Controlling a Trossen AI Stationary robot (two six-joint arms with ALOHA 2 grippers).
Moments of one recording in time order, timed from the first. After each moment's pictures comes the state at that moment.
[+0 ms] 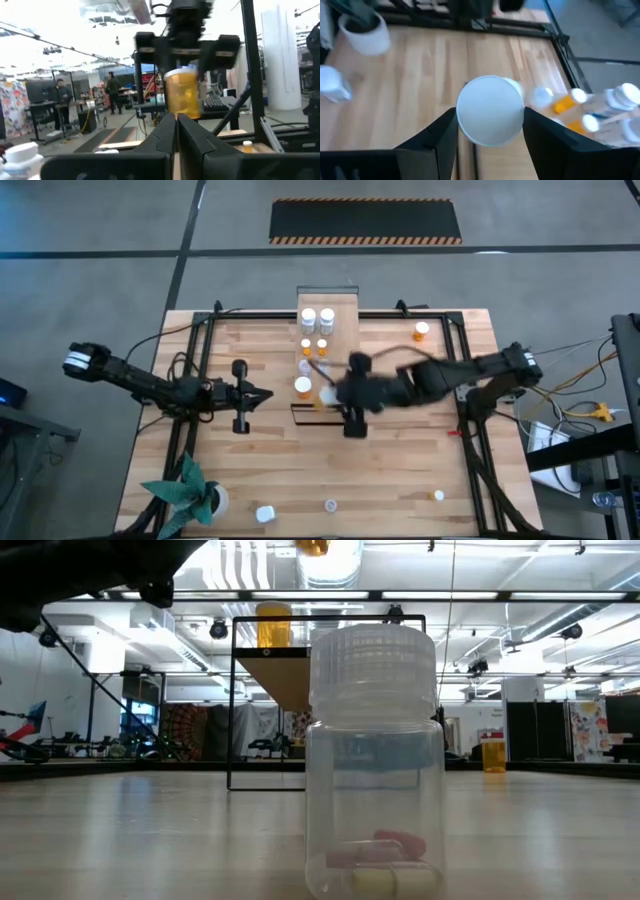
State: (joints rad) left arm -0.23 0.92 0.17 1.11 -0.25 0.20; right arm 0.25 1.65 1.74 -0.80 0.35 0.06
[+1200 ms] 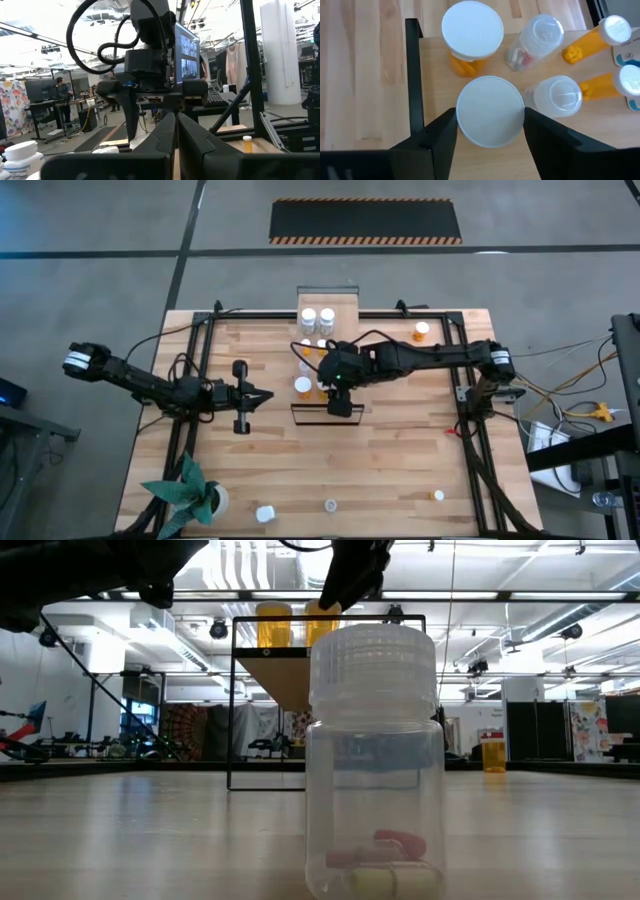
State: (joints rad) left arm -0.23 0.91 0.17 1.09 -0.25 0.22; right arm 0.03 1.82 1.77 -0.93 0.16 0.06
